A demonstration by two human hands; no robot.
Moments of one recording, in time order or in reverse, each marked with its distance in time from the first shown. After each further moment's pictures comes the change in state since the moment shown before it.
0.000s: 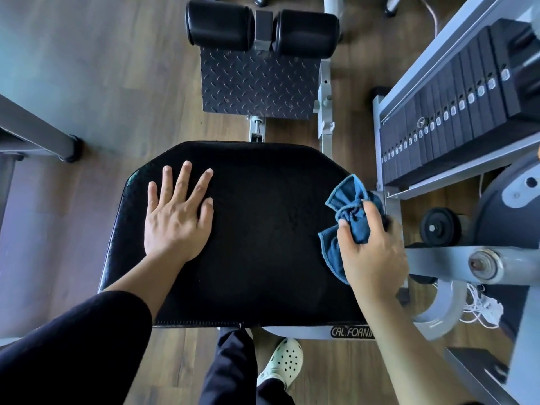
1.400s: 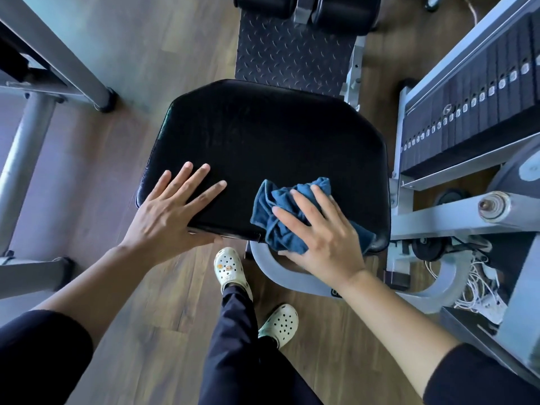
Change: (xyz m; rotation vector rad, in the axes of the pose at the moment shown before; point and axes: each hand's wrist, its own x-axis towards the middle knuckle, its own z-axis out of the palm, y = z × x) left_hand -0.139 -0.057 -0.011 0.047 -0.068 0.375; right_hand -0.095 -0.010 -0.008 -0.017 -0.155 -1.071
